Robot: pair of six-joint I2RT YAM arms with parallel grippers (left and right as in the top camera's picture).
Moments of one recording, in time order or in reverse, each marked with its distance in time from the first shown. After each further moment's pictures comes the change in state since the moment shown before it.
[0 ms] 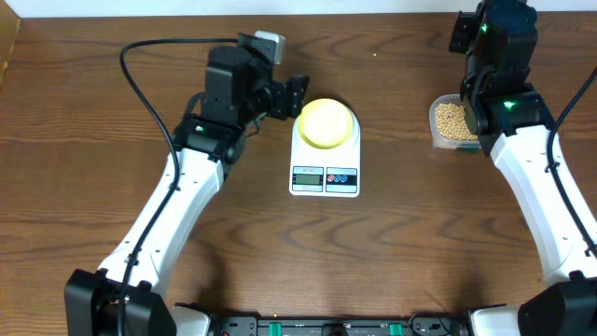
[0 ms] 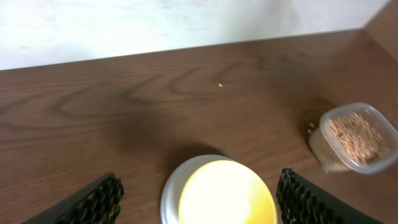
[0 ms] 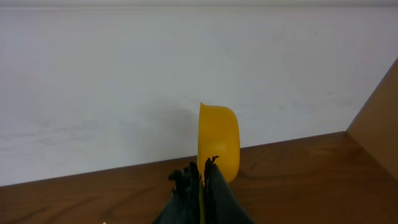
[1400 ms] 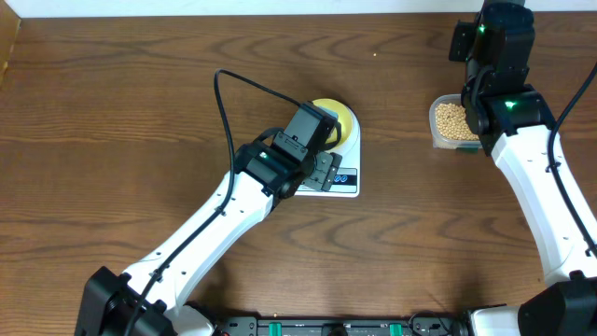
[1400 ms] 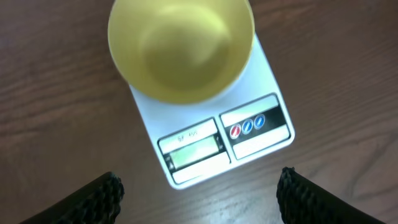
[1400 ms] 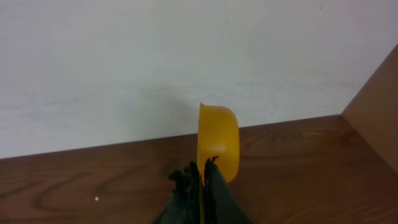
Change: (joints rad) left arm -0.344 -0.001 0.001 -0.520 -0.329 -0.043; right arm -0.005 0.000 0.000 -0.091 0.000 0.000
